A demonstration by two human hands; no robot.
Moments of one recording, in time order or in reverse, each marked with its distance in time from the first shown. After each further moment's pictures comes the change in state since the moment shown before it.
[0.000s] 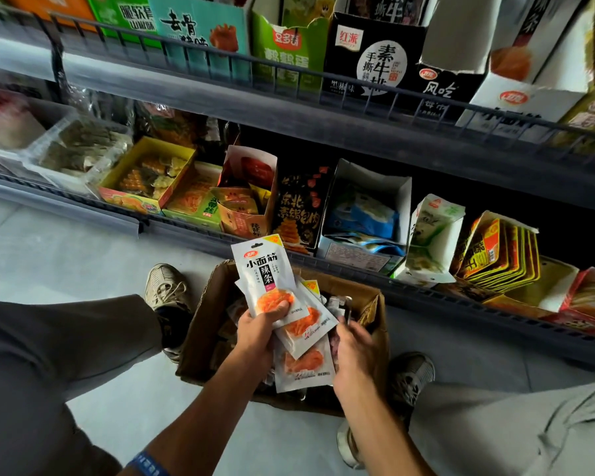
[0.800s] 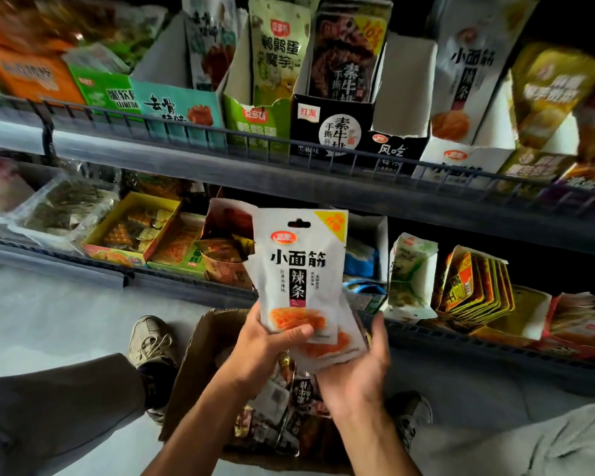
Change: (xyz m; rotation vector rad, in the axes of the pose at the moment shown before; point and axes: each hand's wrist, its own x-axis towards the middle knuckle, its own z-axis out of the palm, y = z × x) left_hand -0.050 0.074 0.067 0.199 -0.497 0.320; right_hand -0.026 -0.072 -0.007 0.817 -0.632 0.029
